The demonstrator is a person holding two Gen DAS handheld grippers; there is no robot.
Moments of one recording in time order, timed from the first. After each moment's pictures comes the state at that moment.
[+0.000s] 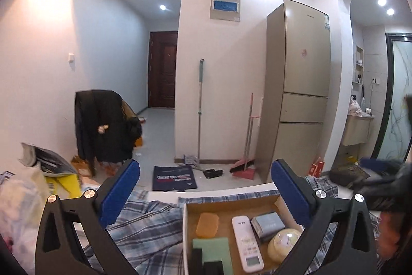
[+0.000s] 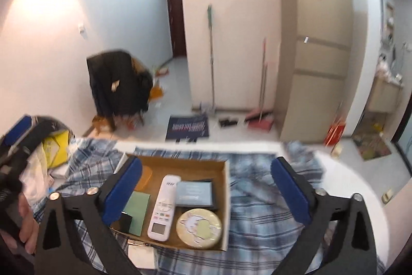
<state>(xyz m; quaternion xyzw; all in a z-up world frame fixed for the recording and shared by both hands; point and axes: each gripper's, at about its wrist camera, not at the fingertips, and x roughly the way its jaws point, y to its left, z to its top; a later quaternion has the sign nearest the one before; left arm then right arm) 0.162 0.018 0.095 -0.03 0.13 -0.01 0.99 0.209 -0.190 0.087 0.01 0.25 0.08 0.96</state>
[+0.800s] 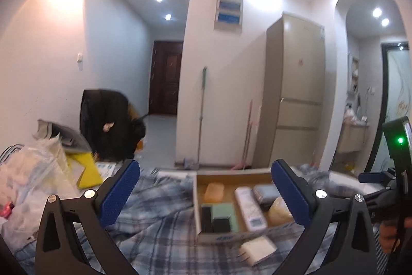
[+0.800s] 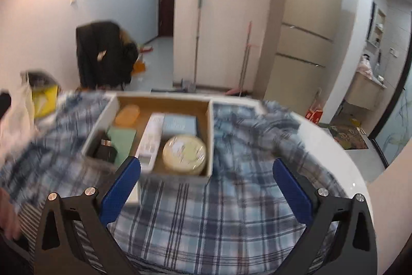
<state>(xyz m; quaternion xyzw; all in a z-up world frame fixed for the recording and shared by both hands) 0.075 0.049 0.035 -0.05 0.11 -0.01 0.99 0.157 -0.164 0.010 -0.08 0.33 0.03 0.94</state>
